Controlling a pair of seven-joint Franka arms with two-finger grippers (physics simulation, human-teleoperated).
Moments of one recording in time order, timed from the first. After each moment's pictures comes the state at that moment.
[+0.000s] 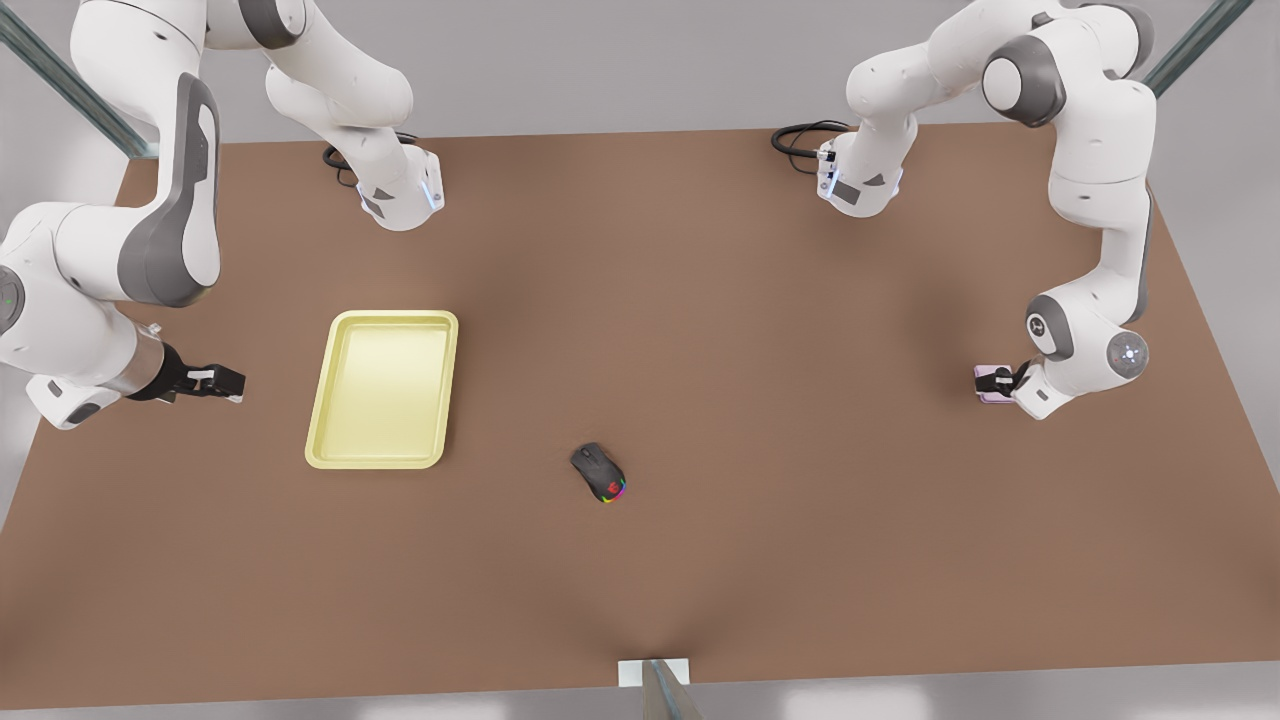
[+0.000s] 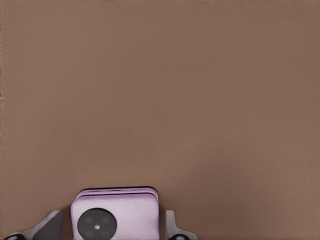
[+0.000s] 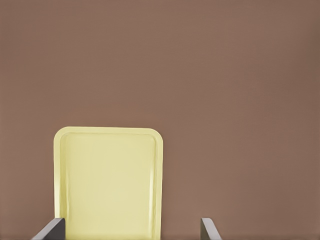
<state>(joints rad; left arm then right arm) 0.28 0.52 0.08 -2.08 0.00 2.41 0.41 -0.14 0.20 0.05 -1.52 -0.07 1.64 -0.07</state>
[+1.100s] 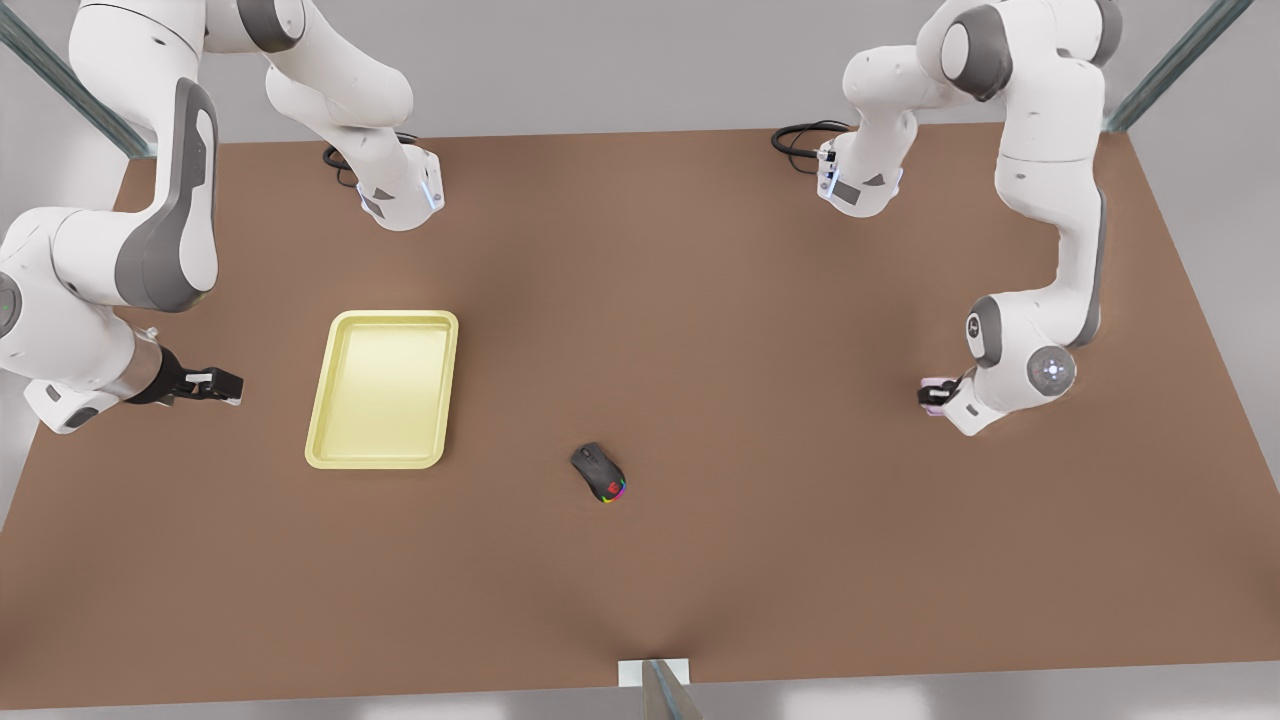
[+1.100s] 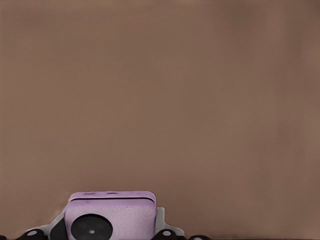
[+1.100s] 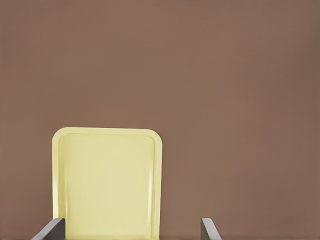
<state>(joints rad) -0.07 0.42 0.06 -2.05 0.01 2.29 0.15 -0.15 0.22 0.05 -1.51 -0.07 1.64 -0.08</state>
